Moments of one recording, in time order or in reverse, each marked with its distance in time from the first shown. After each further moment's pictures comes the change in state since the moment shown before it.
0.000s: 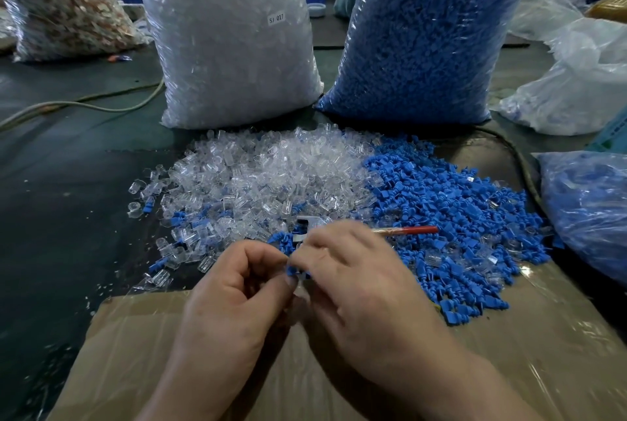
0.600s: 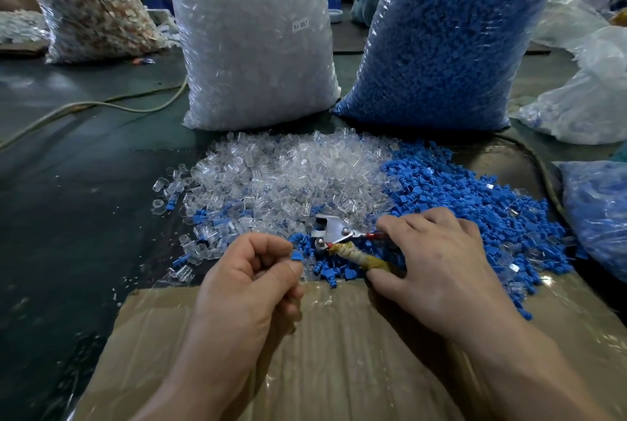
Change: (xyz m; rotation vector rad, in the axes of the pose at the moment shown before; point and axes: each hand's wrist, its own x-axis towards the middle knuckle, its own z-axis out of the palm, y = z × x) left_hand 0.004 0.004 -0.009 -0.175 0.023 -0.156; right_hand 0.005 0.044 -0.016 -0.350 -0.200 0.342
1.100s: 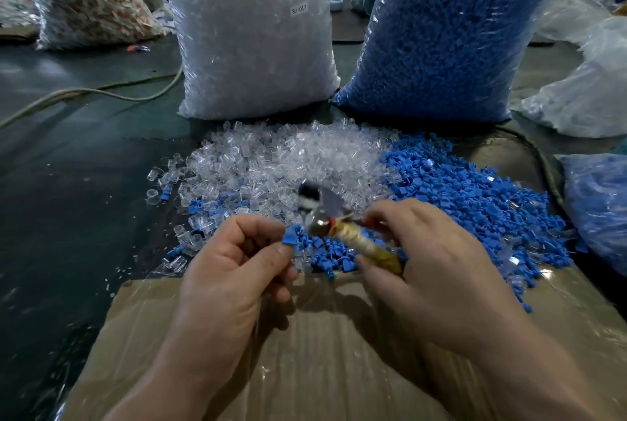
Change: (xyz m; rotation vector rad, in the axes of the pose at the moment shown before) left_hand 0.000 0.004 -0.004 -0.131 -0.066 0.029; right_hand -0.017 -0.014 -0.016 0.276 0.103 -0.116
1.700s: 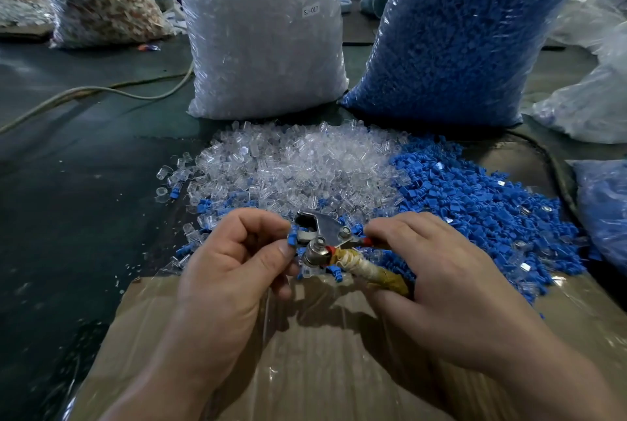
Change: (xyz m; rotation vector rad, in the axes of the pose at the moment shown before) left_hand 0.004 0.001 -0.006 0.089 -0.031 0.168; right_hand -0.004 0.006 -0.003 -0.046 -0.142 -0.072
